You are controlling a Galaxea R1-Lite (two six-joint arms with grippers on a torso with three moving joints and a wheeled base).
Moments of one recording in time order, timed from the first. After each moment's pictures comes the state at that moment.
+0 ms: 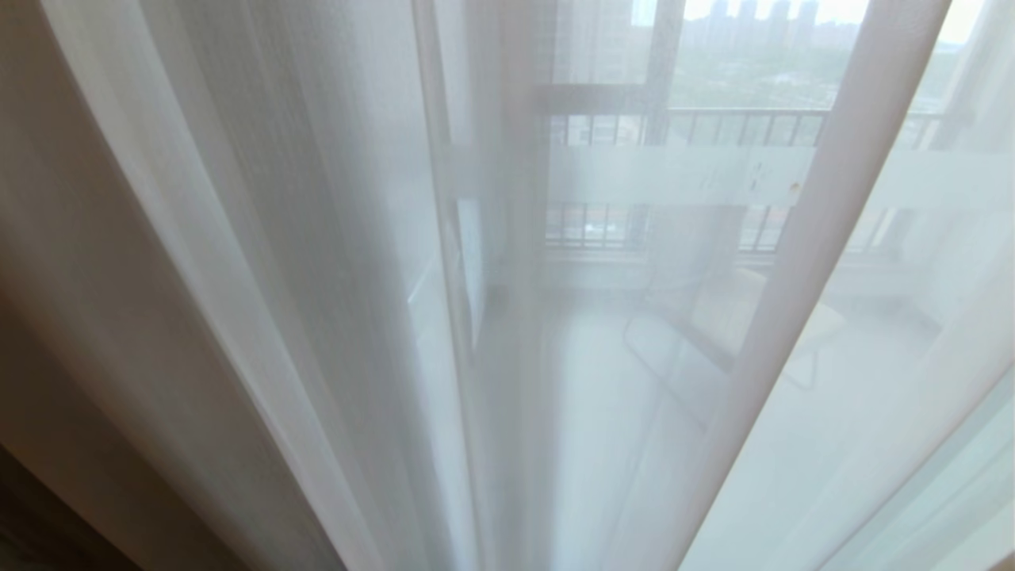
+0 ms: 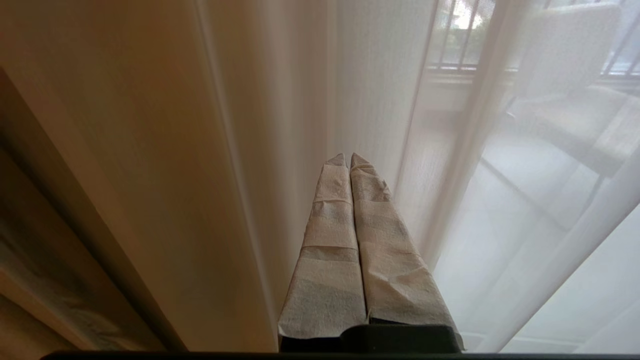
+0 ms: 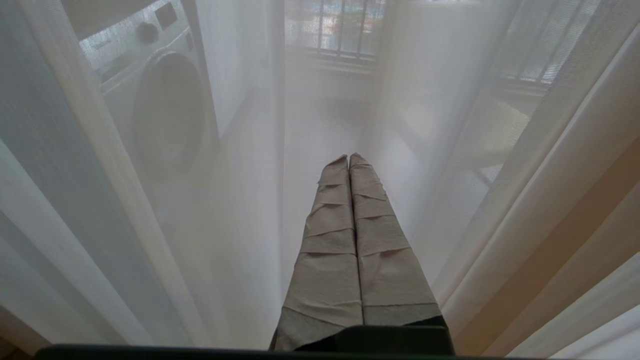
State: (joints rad) left arm 0.00 0.00 0.00 -0.01 0.03 -0.01; right arm 0.00 0.00 0.00 0.01 0.05 -0.07
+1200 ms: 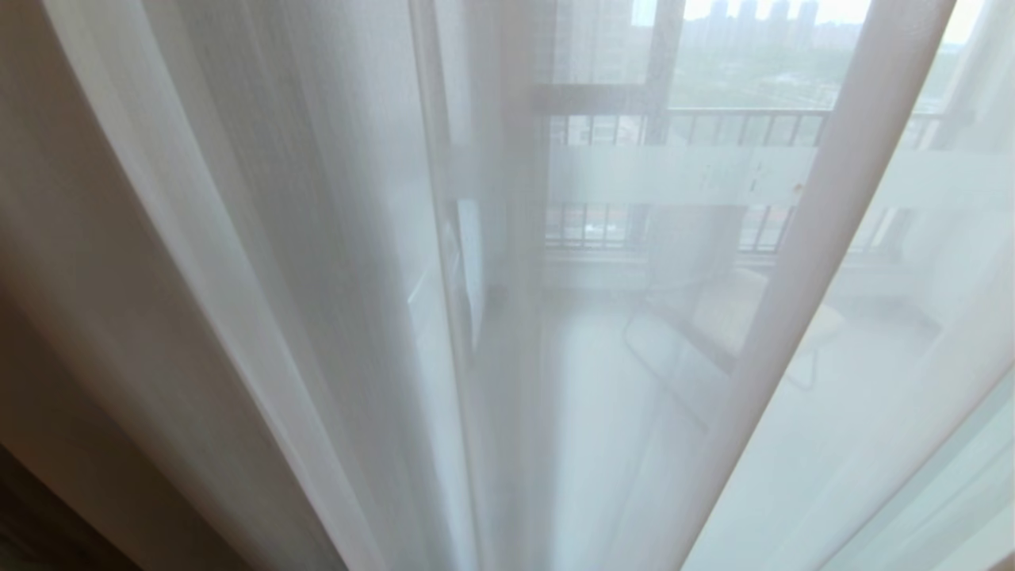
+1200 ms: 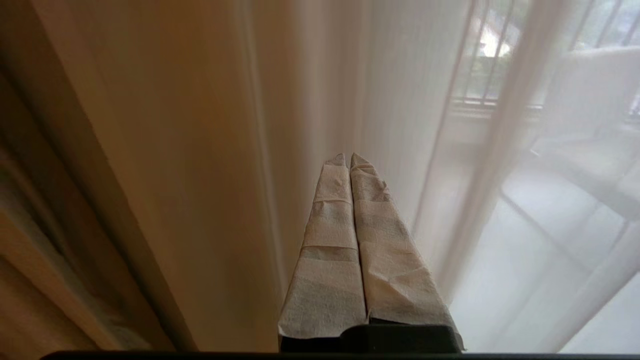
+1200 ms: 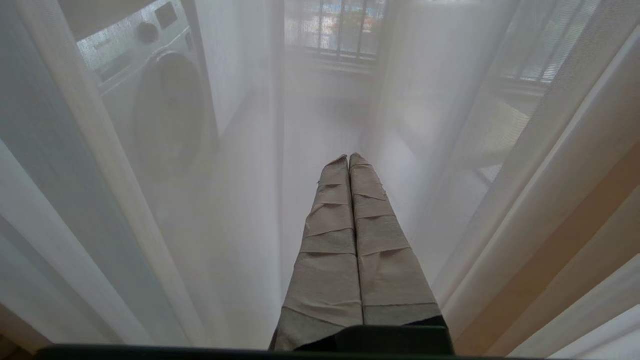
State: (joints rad) left arm 0.00 0.10 -0.20 0.04 0.09 0.00; right arm 0.00 0.00 0.00 0.01 0.05 -0.07
